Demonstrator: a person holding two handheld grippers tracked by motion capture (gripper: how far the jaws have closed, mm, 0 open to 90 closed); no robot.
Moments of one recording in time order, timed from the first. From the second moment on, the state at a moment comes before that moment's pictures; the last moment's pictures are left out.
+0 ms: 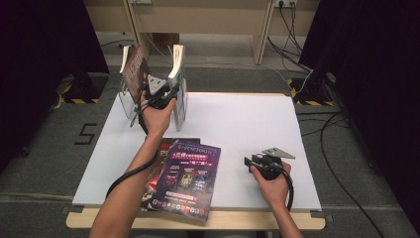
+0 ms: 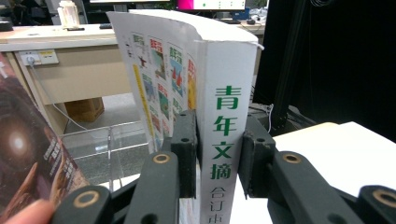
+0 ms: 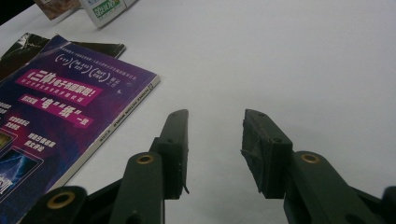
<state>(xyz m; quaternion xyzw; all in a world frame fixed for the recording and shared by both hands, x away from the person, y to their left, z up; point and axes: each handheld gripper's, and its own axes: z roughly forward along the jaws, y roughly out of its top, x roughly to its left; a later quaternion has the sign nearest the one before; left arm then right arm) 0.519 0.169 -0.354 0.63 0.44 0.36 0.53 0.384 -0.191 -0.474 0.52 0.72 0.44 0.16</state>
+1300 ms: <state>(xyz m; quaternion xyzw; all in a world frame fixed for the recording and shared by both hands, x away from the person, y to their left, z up) 0.503 0.182 -0.373 0.65 0.45 0.32 0.52 0.383 -0.189 -0.473 0.52 0.71 0.43 0.16</state>
